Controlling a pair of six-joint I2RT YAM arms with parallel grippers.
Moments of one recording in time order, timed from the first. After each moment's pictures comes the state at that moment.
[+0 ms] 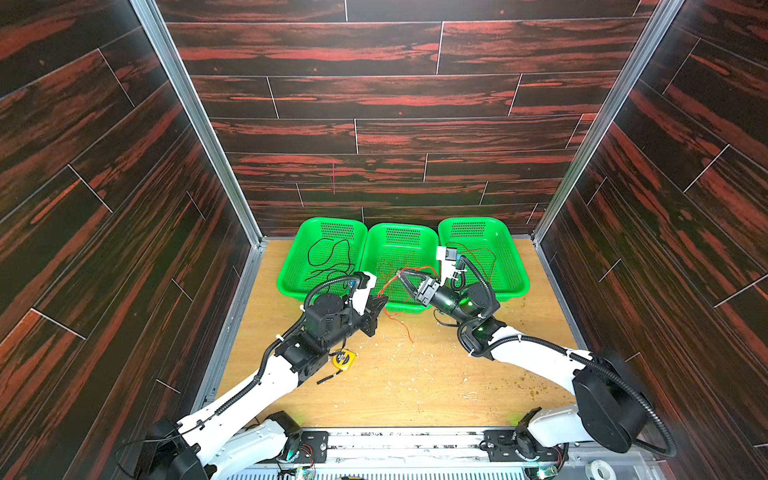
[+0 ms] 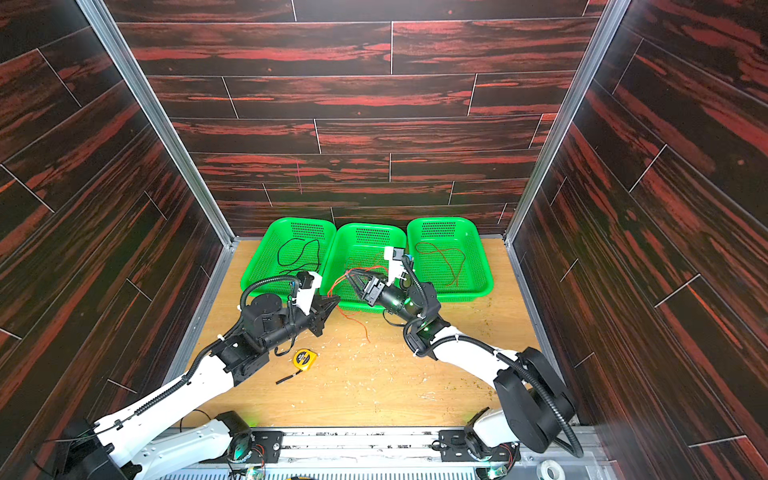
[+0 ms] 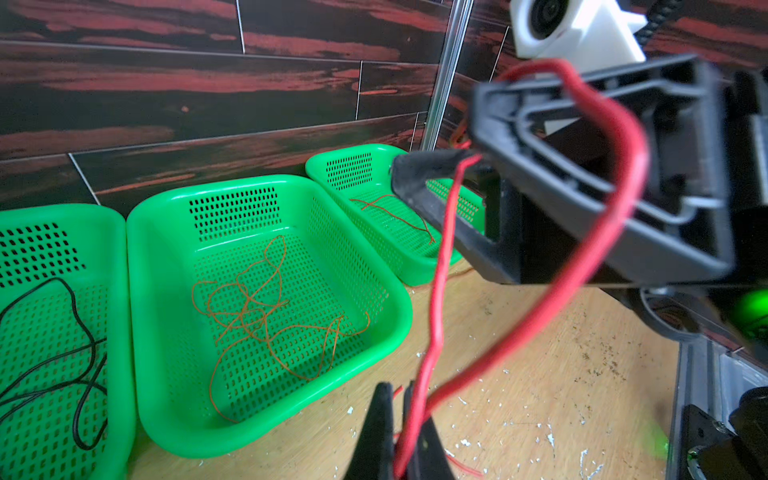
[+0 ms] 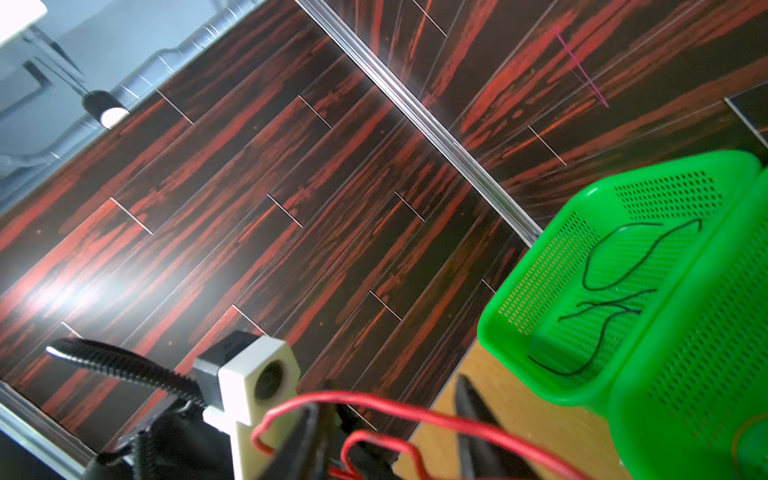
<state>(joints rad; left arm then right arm) -0.64 1.03 0.72 0.12 0.18 -0.15 0.71 1.45 0.79 0.93 -0.37 0.94</state>
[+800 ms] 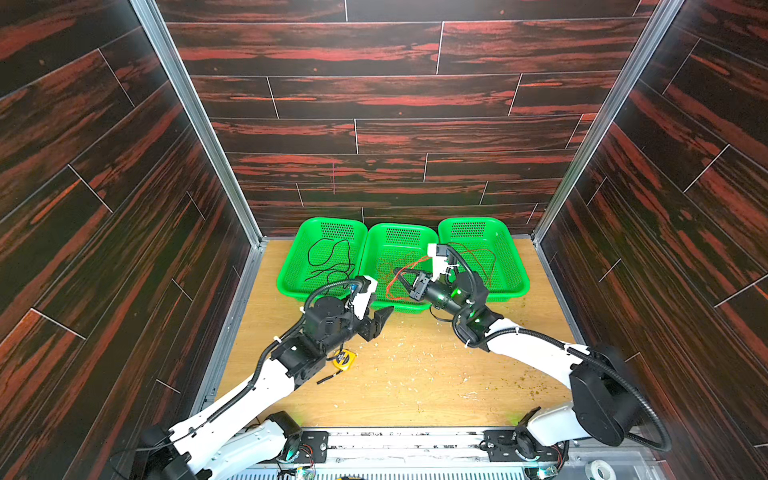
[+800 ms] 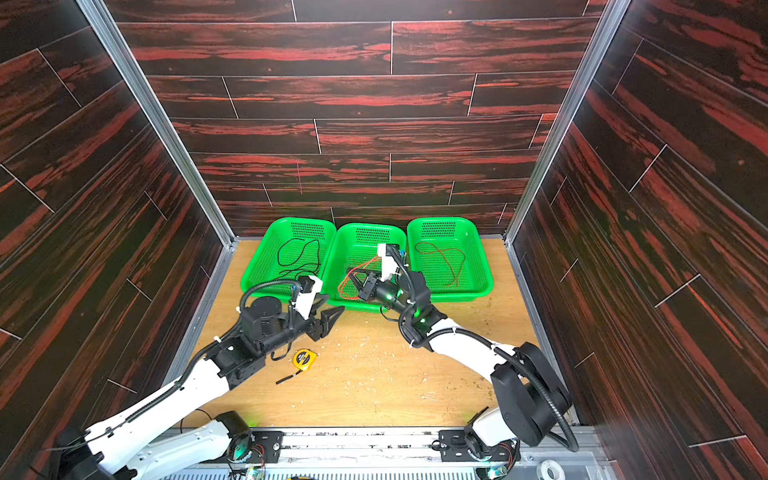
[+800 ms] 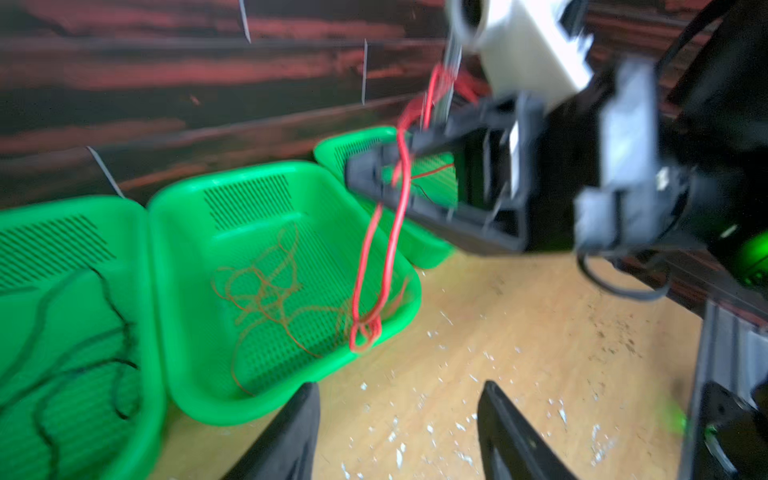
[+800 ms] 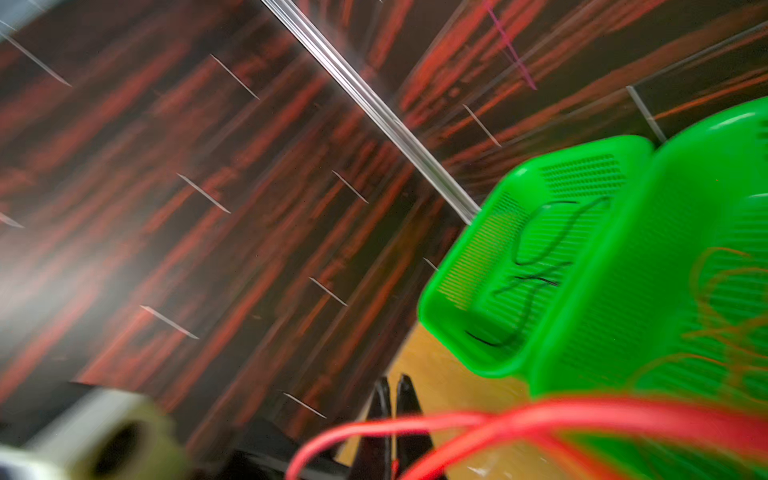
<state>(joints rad) -0.66 0.98 0.75 -0.01 0.10 -0.09 0.70 1.48 0.91 0.59 -0.31 0.78</state>
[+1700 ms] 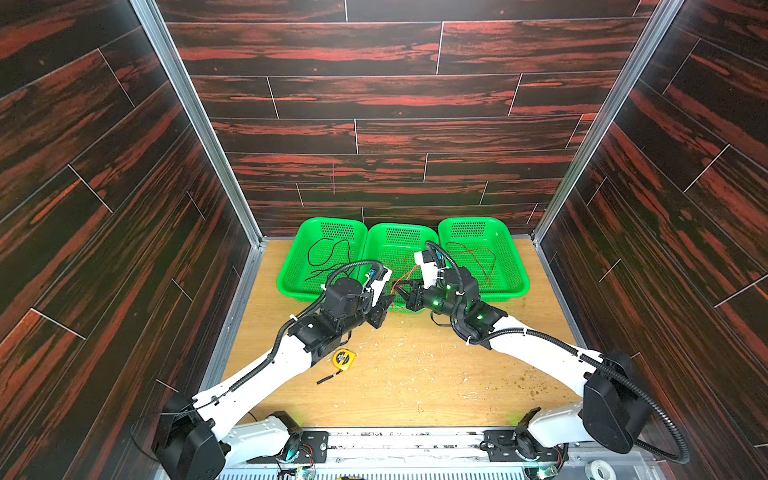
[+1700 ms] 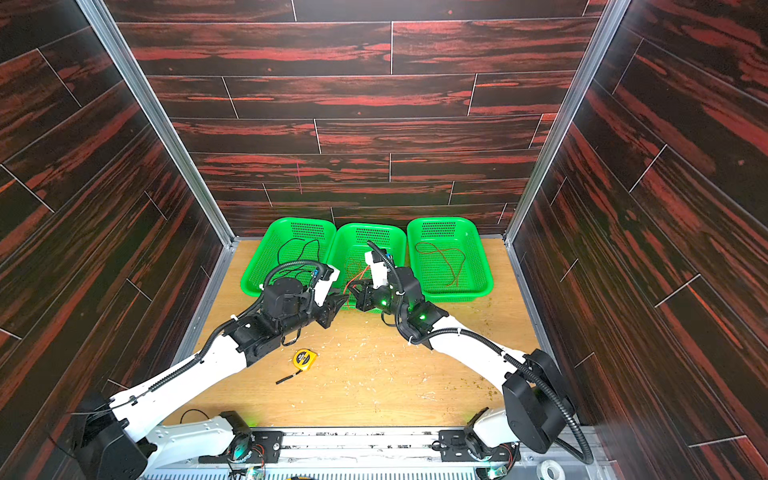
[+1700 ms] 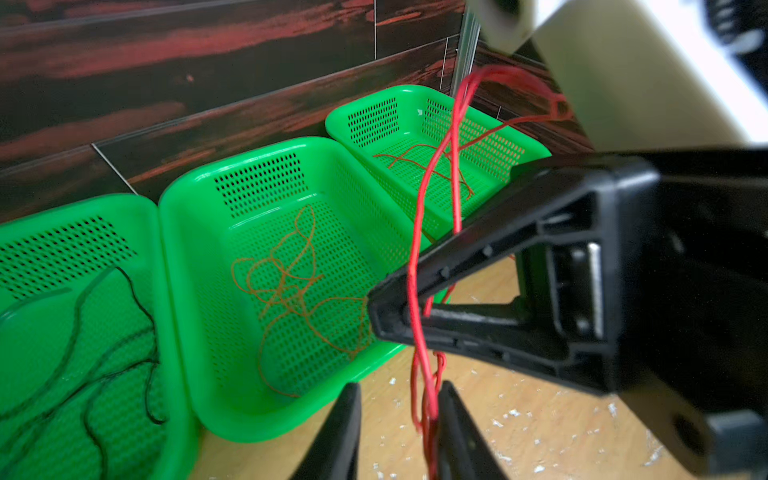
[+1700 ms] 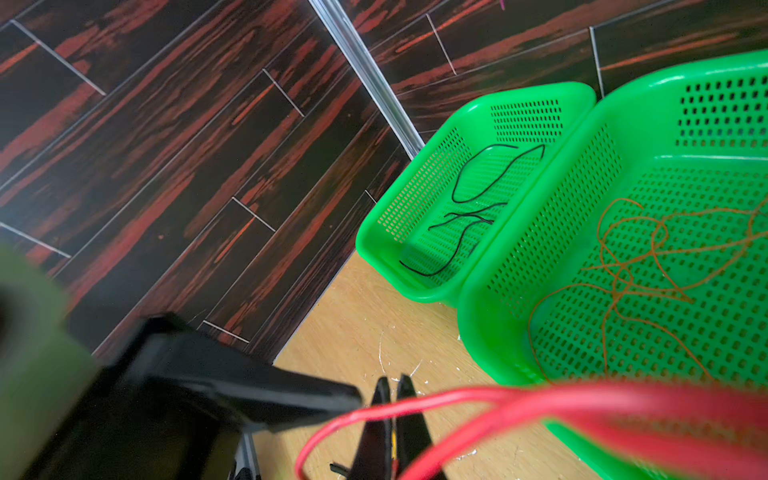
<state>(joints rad) -0.67 1.20 0.92 -0.12 0.07 -0.01 0.74 1.44 0.98 0.23 -0.28 0.55</state>
